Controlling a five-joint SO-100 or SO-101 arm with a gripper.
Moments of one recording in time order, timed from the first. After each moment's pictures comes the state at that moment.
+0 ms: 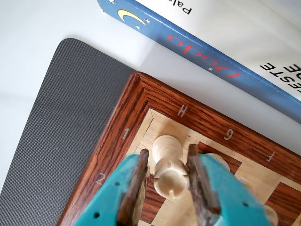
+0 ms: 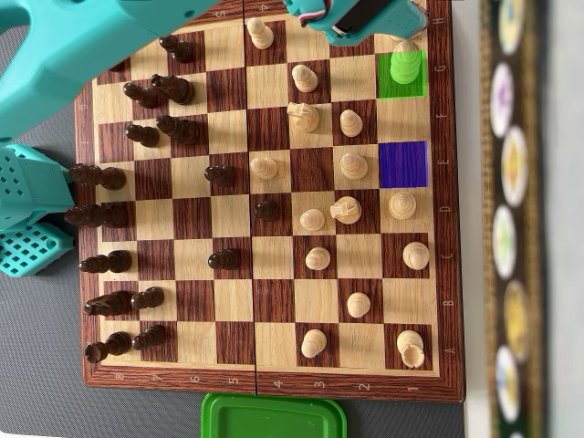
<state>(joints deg) -22.9 47.1 42.0 65.2 85.7</state>
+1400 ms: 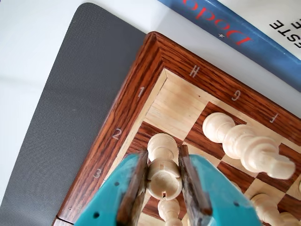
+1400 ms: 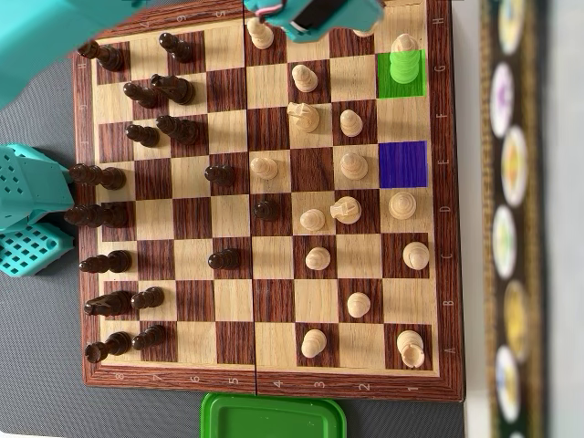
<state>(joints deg) -24.2 59.5 55.4 66.5 85.7</state>
